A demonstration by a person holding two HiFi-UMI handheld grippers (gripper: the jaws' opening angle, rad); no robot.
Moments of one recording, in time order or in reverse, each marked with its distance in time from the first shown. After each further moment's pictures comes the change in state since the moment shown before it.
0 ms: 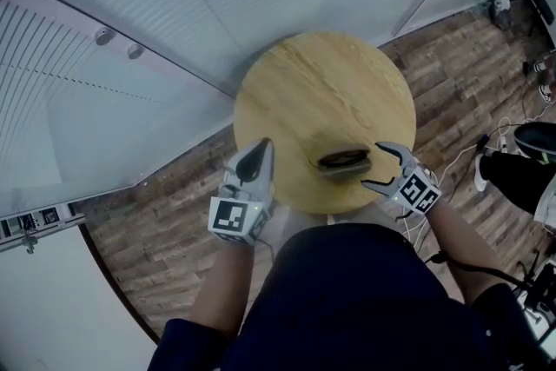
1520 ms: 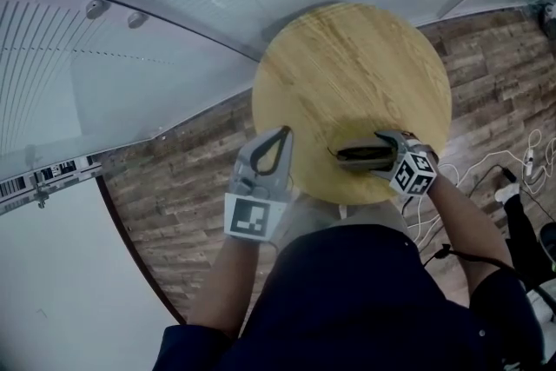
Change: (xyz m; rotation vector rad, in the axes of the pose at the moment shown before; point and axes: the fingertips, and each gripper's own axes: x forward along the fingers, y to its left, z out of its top) left arm 0.023 -0.005 0.003 0.202 0.142 0.110; right arm 0.097 -0.004 -0.063 -0.251 0.179 0.272
